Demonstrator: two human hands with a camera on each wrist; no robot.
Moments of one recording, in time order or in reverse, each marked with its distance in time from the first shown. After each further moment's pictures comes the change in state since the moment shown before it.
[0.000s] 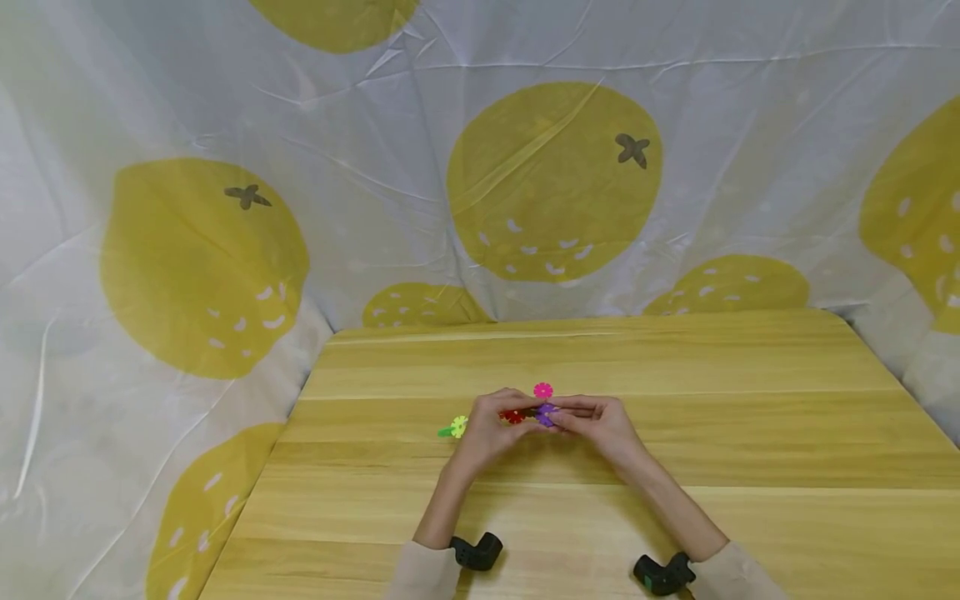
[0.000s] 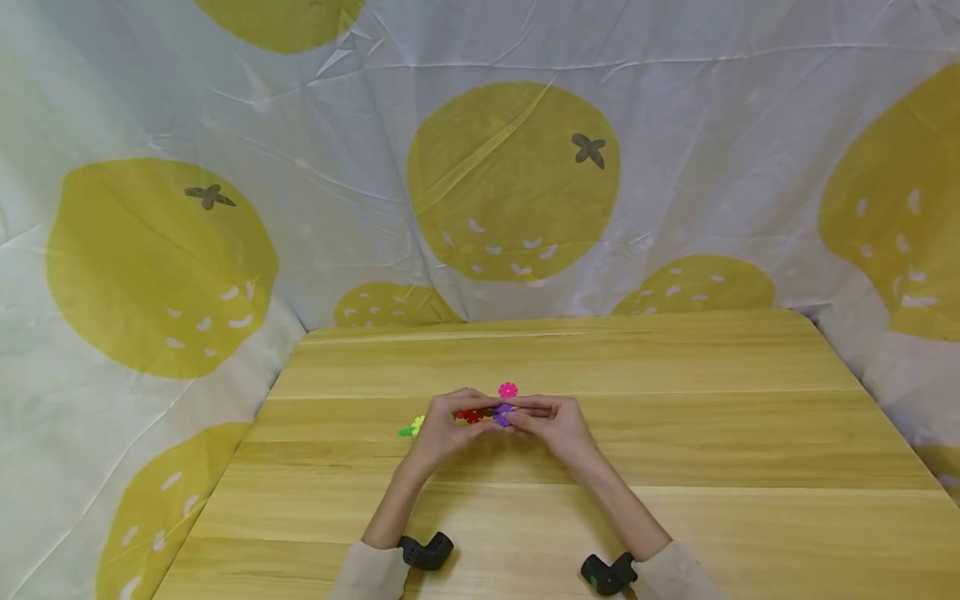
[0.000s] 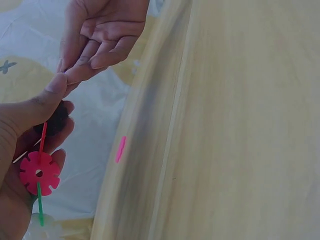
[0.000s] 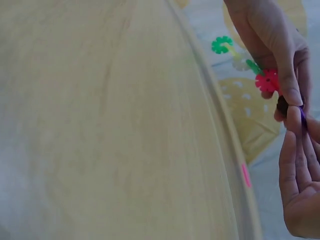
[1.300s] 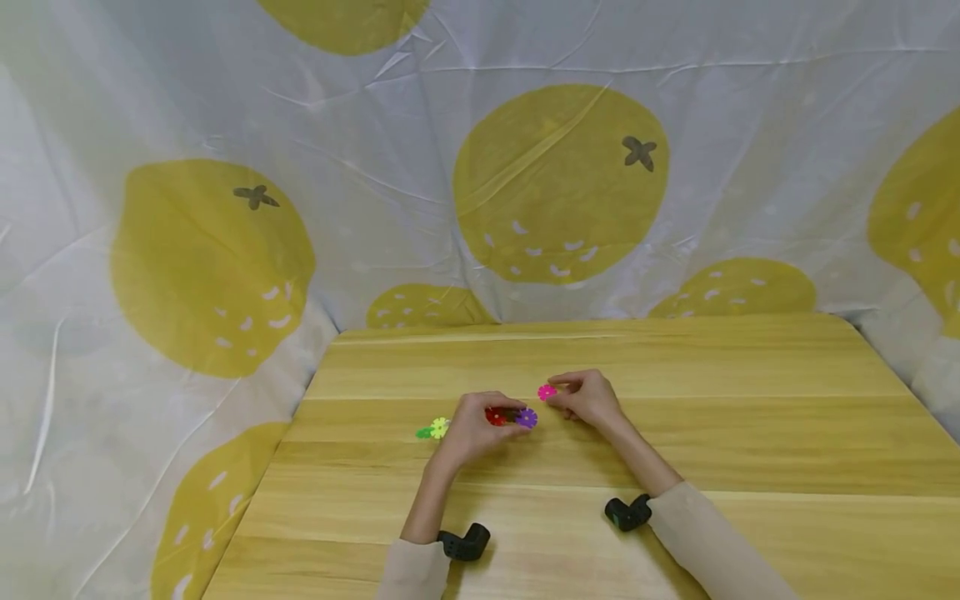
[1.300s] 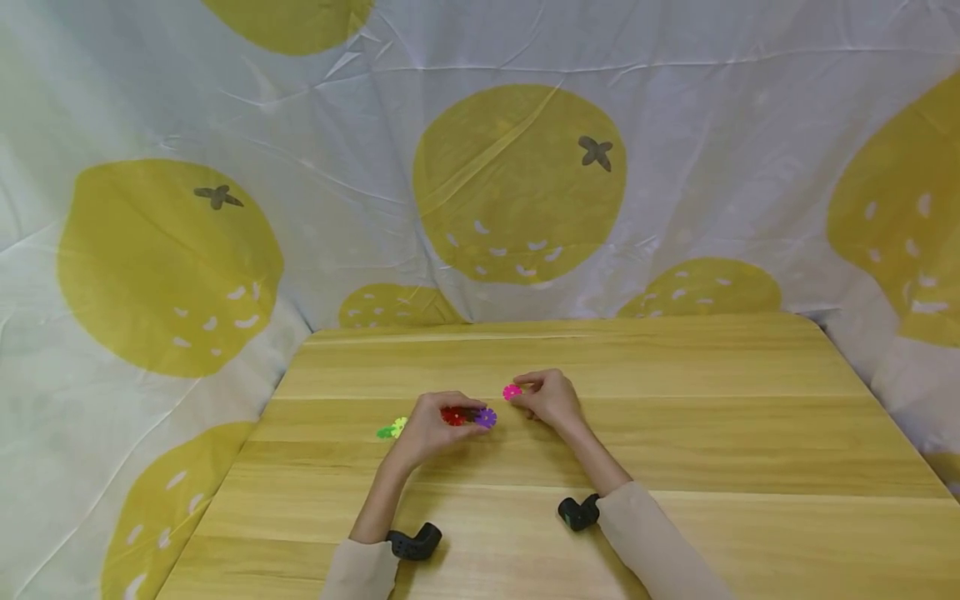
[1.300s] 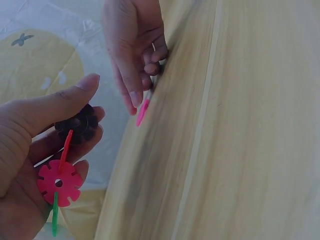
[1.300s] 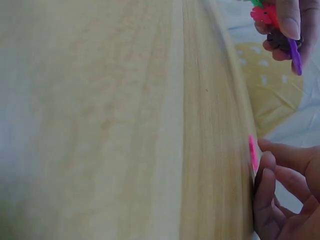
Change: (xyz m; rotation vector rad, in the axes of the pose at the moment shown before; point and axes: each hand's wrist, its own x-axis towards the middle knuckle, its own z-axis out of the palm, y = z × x) left_hand -0.007 -0.009 -0.028 0.026 -0.087 -0.250; right_hand 0.060 -0.001 0.000 -0.517 0.148 0.092
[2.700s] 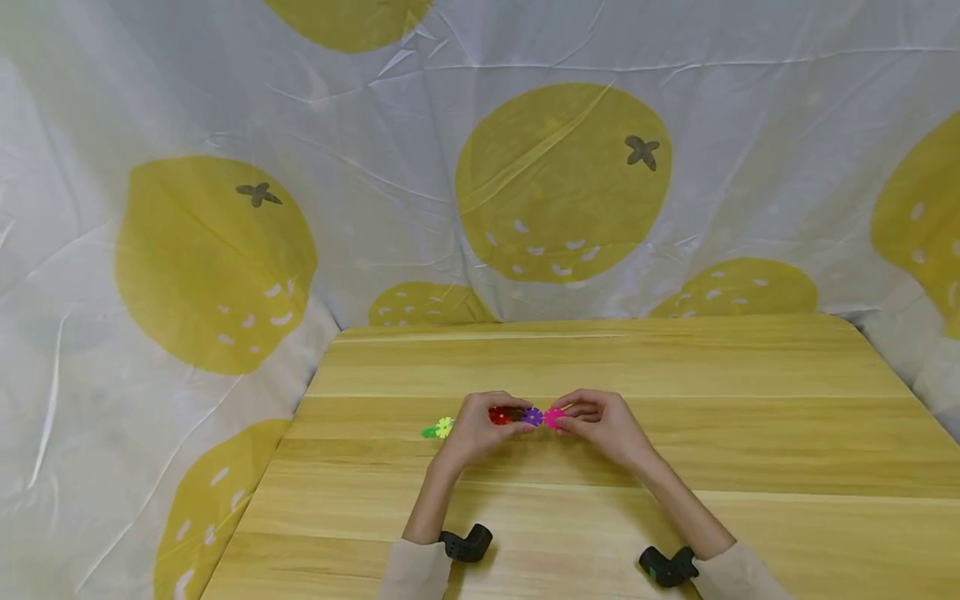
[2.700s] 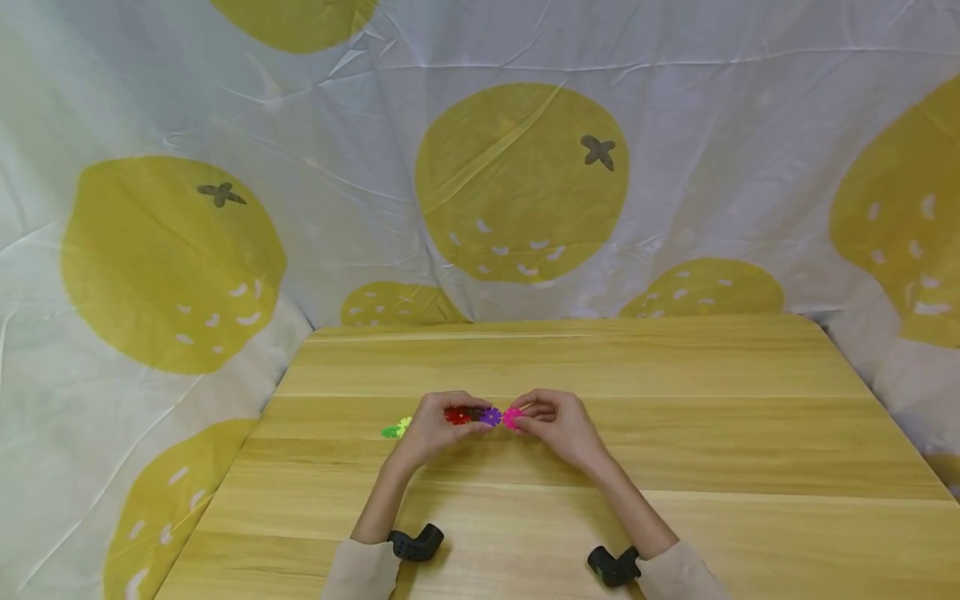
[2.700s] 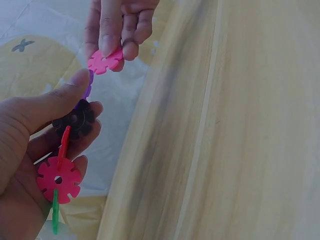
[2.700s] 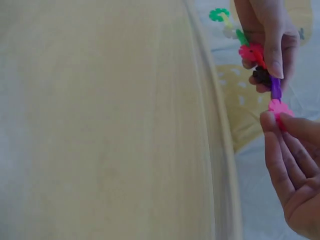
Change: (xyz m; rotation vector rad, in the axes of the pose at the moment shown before) left_hand -0.001 0.003 0.004 -0.039 -0.021 0.011; right_hand -0.057 -0.001 -0.014 0.139 -0.128 -0.228
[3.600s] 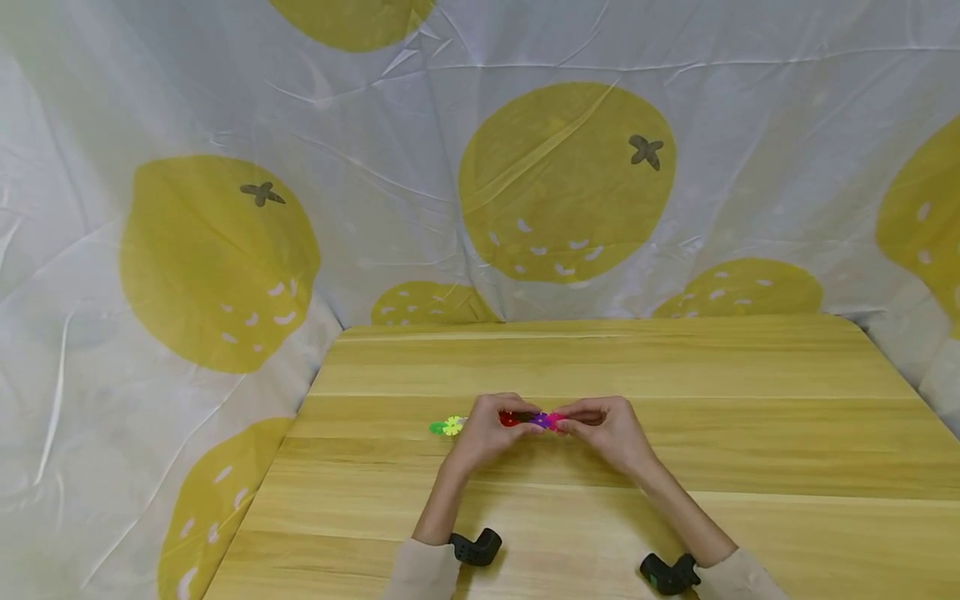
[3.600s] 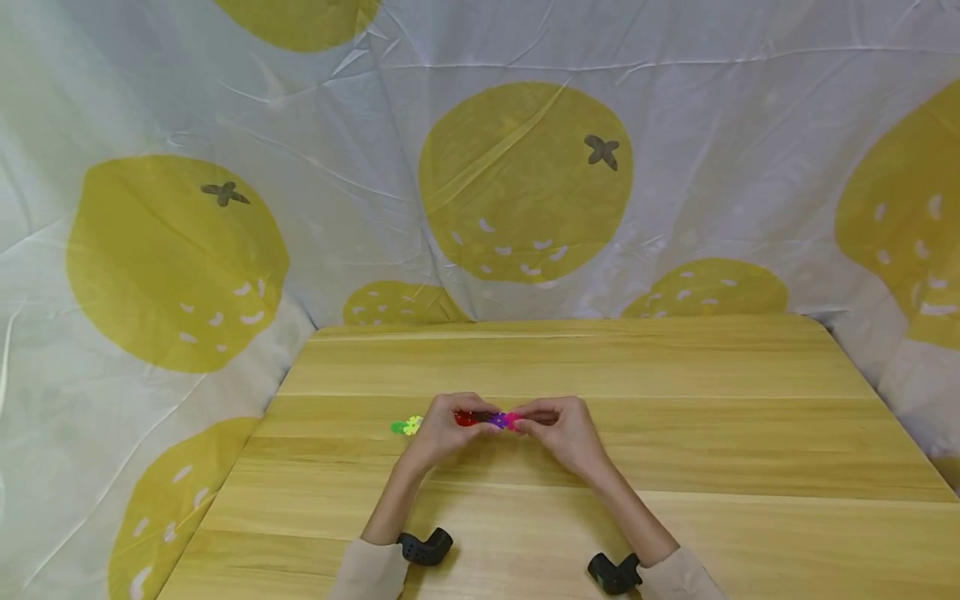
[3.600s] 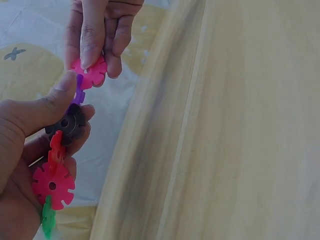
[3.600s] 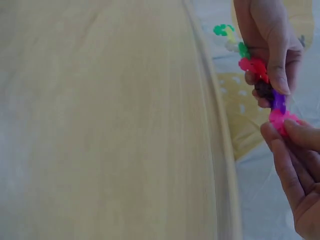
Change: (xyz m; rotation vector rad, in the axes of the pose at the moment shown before) left_hand 0.003 0.001 0.009 -0.021 -0.002 0.057; right_hand -0.005 -0.002 0.006 0.056 0.037 -0.059
